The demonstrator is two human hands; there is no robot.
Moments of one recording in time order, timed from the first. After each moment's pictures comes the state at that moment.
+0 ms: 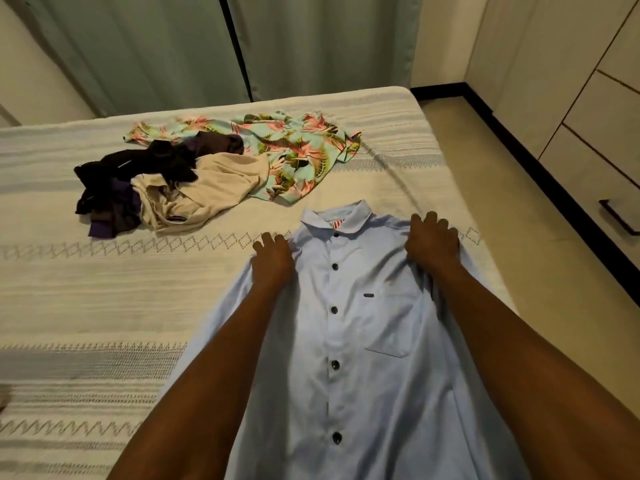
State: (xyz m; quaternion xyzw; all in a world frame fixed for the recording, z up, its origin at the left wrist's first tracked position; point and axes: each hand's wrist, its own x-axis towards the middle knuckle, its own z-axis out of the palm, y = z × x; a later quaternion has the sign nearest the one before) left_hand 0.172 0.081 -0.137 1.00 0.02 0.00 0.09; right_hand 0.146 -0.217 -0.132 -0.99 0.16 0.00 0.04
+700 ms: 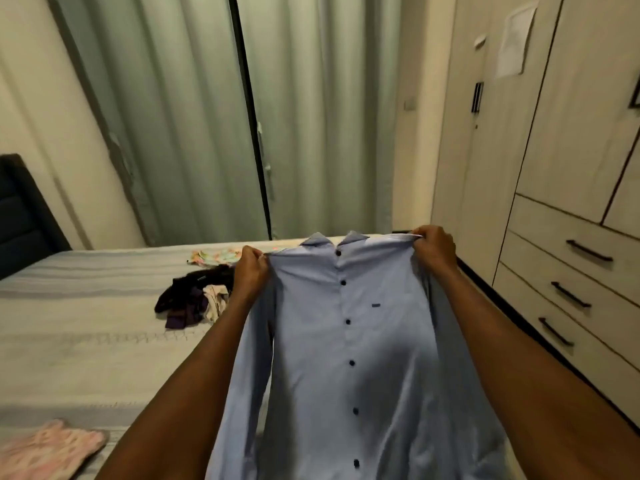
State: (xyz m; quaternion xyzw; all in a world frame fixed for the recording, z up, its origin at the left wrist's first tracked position) left_hand 0.039 0.172 0.177 0.87 -0.02 0.21 0.45; right_hand -0.006 -0.184 0.205 -0.88 0.15 -0.28 0.35
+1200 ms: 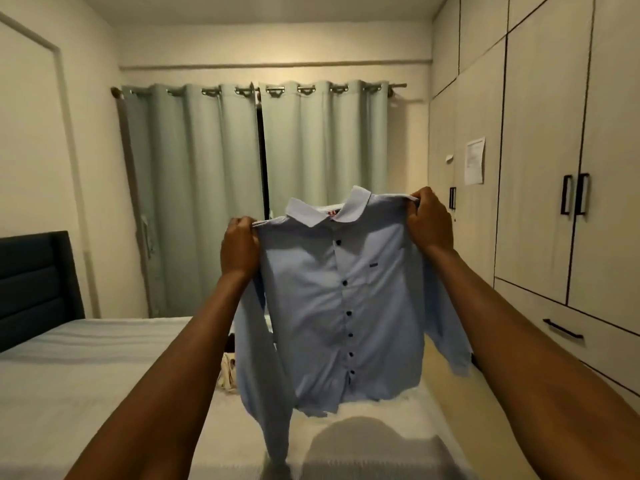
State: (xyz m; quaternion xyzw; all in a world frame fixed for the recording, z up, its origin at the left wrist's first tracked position) left_hand -0.085 0.223 0.391 0.80 -0.11 0.46 0.36; right_hand -0.142 -0.118 0.423 -0.80 0.02 -0.52 0.30
